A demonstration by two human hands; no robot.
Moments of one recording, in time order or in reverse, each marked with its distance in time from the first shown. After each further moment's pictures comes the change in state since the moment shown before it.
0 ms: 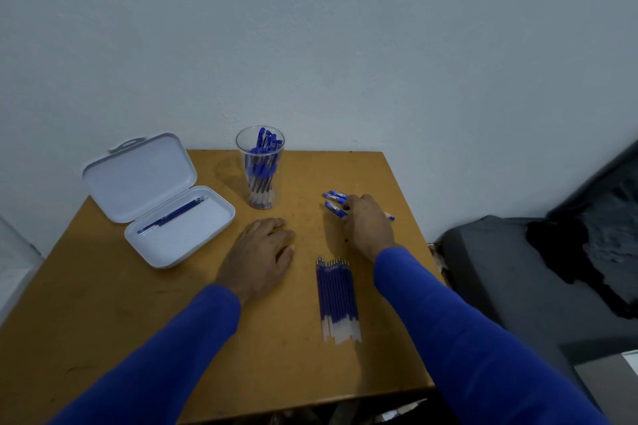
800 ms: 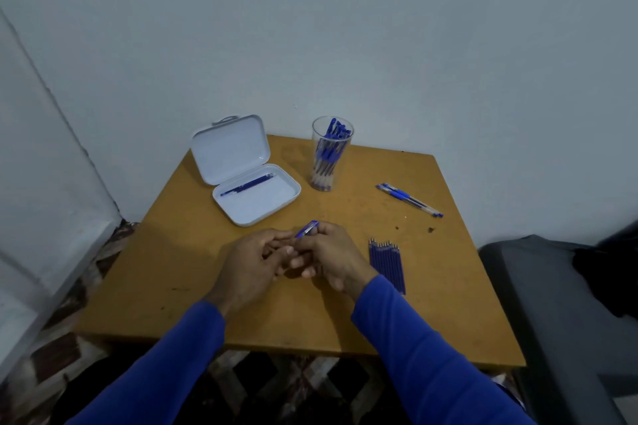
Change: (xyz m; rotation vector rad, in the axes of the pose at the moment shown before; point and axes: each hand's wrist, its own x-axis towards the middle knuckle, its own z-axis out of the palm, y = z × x) left_hand -0.124 -0.017 -0.071 -0.717 0.145 -0.371; right_hand -0.130 -0.150 0.012 1.256 -0.637 0.191
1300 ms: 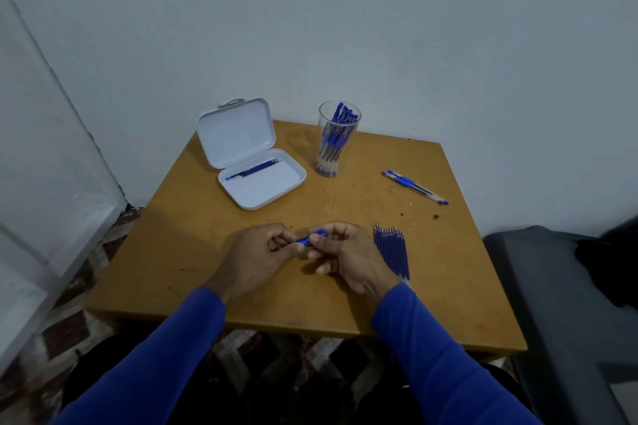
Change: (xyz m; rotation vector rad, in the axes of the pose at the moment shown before) left_hand -0.008 0.001 -0.005 0.204 -0.072 0.040; right_hand -0.023 0.022 -0.024 0.141 -0.050 -0.100
